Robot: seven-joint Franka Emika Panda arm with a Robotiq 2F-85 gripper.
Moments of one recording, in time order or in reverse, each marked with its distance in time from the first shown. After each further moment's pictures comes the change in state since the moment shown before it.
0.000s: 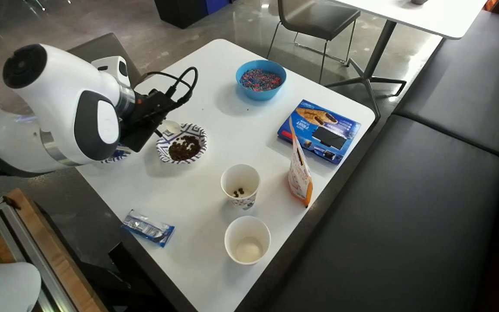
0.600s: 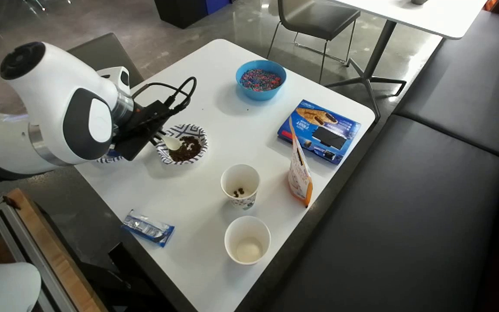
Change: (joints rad) arm -0.009 -0.052 0.004 -0.032 -0.031 -0.182 0.036
